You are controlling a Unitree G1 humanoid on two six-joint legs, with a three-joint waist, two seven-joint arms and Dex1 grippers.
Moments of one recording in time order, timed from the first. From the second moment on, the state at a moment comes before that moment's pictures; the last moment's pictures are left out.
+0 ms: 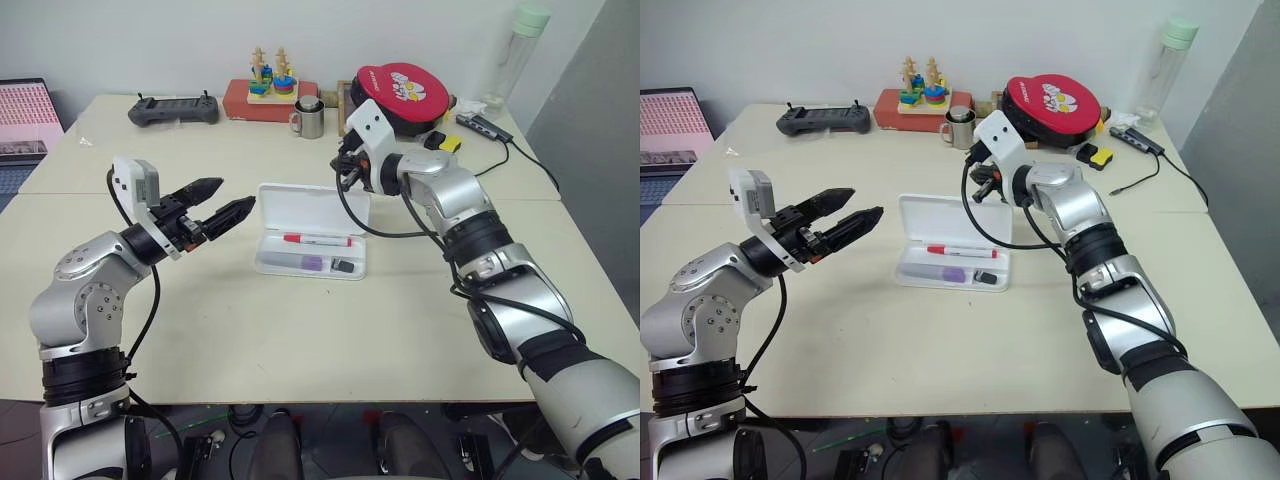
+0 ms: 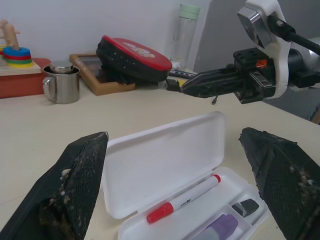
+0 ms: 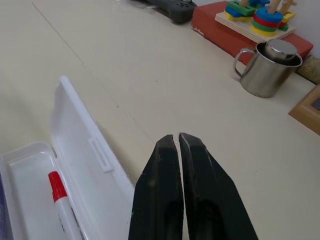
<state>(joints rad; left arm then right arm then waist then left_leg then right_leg) -0.45 0.60 0.37 -0.03 -0.59 0.58 -0.86 -1.31 -0.17 0.20 0.94 0.07 0.32 0.62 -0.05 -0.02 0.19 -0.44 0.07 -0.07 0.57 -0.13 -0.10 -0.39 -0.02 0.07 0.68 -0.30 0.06</state>
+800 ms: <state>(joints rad) -0.39 0.66 0.29 -0.10 -0.66 0.58 -0.90 -0.96 -0.18 0.34 0.58 -0.07 0.38 0.92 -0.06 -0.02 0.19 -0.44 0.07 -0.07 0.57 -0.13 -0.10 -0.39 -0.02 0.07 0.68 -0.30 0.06</state>
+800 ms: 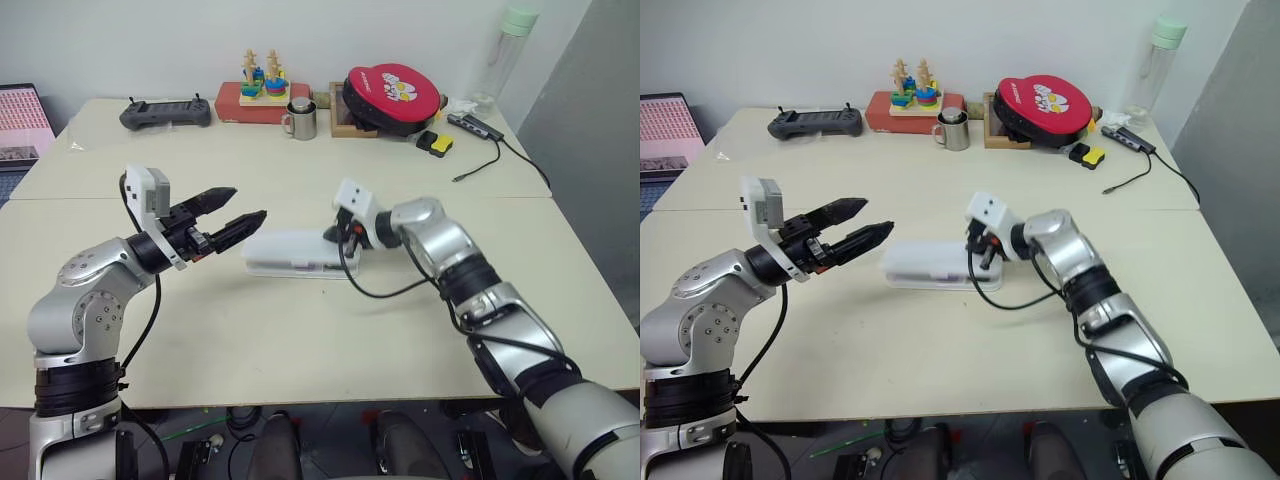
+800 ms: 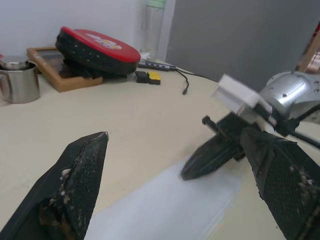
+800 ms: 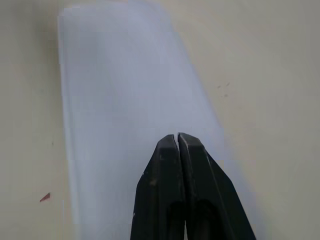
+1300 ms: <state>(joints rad) -0.38 0.67 0.21 0.14 -0.42 0.48 -0.76 -0.71 -0.18 0.16 0.30 0.08 0.49 0.83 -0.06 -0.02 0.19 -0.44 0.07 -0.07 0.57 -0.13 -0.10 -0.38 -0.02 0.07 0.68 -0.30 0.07</state>
